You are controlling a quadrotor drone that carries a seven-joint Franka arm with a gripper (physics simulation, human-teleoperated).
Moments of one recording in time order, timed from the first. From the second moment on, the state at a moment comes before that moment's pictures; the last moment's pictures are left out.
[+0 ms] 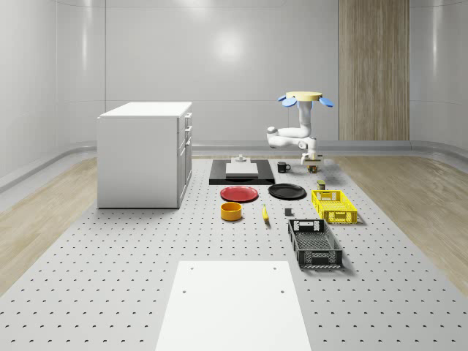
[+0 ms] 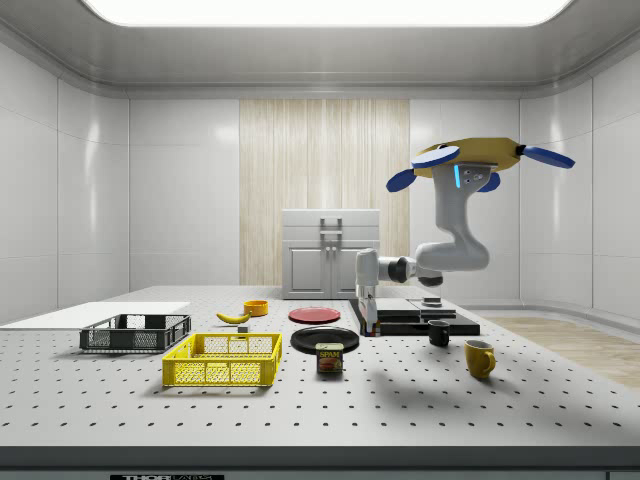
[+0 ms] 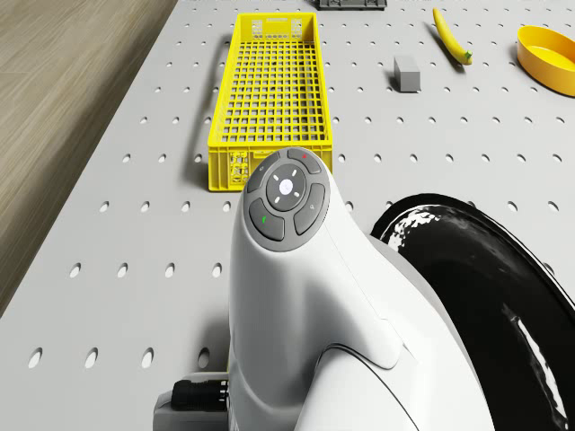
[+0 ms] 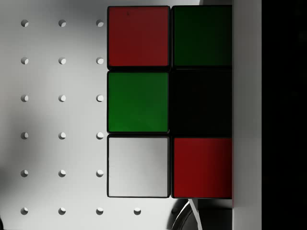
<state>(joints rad) -1.19 -1.43 1.37 -2.84 -1.80 1.50 1.68</state>
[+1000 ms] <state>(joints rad) -1.20 -1.48 1.37 -2.84 -1.79 1.54 1.69</state>
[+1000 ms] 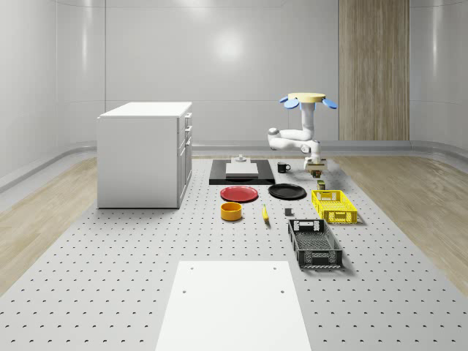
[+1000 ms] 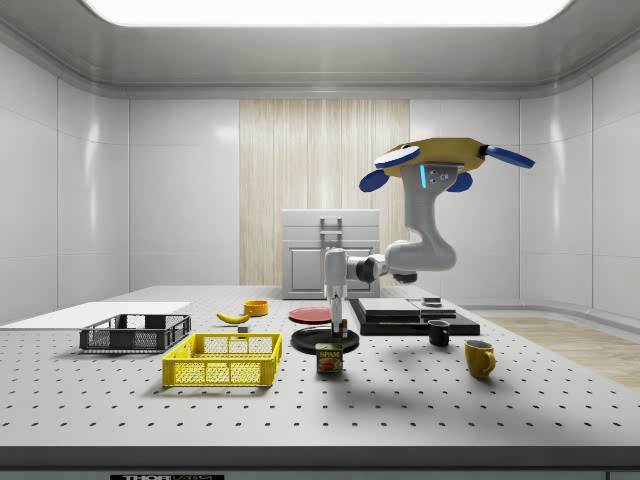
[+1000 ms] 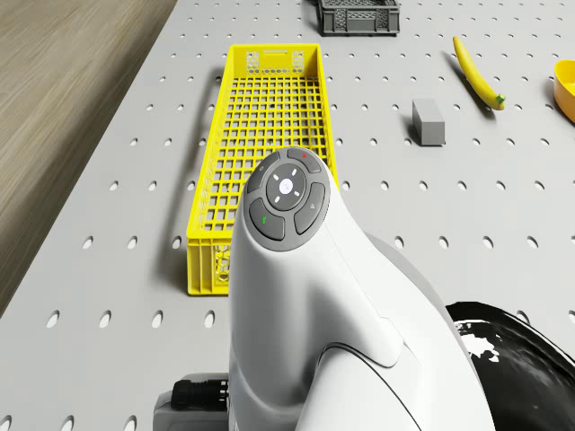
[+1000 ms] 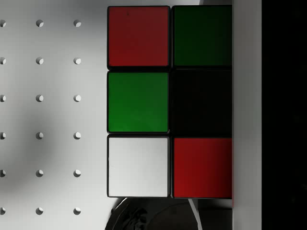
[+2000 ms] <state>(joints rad) -1.20 -1.51 1.38 -2.84 -1.77 1.57 1.69</state>
